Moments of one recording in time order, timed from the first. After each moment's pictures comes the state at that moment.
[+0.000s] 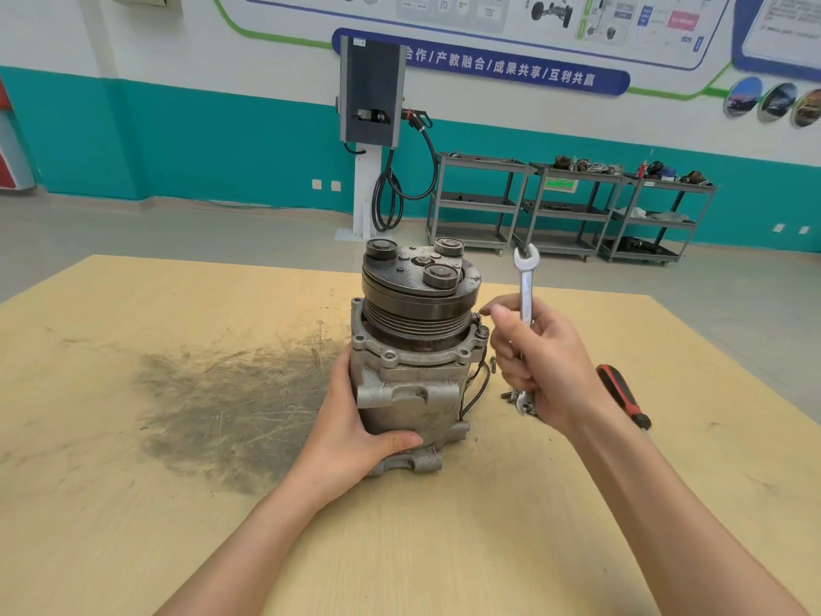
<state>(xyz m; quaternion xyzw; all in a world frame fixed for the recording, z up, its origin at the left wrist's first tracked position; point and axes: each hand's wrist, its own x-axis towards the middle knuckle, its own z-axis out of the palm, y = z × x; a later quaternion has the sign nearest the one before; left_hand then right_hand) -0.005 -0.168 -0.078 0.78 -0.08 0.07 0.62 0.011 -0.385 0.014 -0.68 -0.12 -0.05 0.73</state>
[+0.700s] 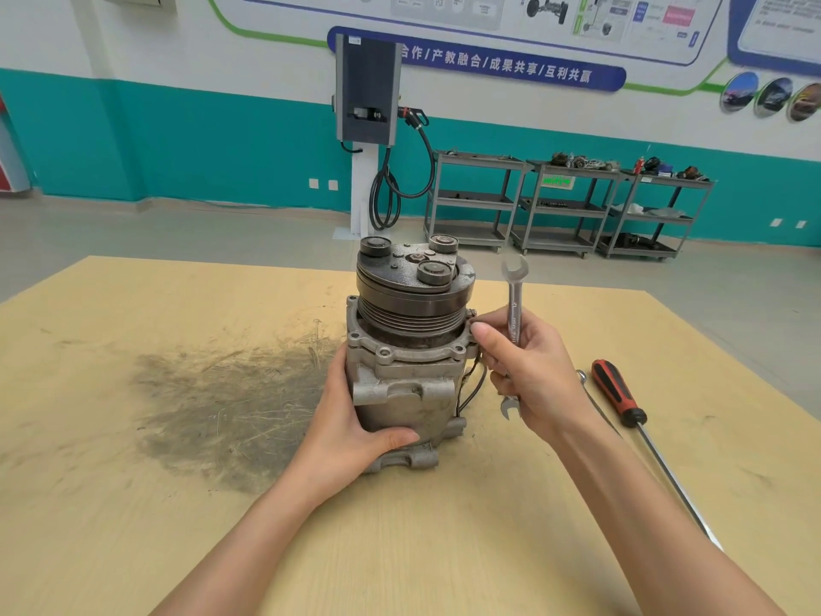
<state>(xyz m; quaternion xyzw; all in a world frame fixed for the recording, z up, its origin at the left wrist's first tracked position) -0.005 -0.169 -0.077 0.79 -0.09 0.08 0.60 0.007 -0.376 -0.001 -0.68 -0.11 -0.08 0.72</state>
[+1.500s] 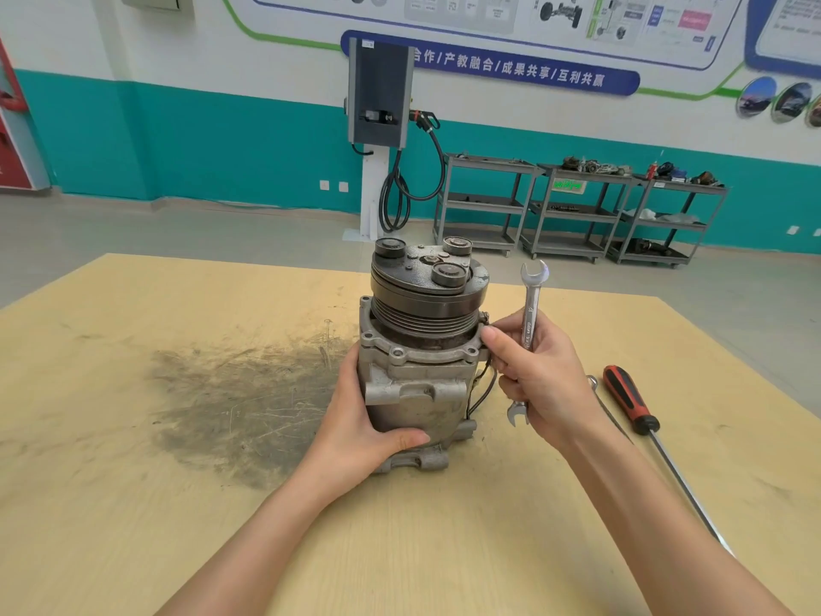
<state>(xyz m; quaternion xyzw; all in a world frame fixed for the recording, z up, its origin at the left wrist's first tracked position) -0.004 -0.168 -0.079 0.78 -0.09 0.07 0.62 0.006 -0.374 -0.001 -0.67 -0.09 -0.07 0.73</state>
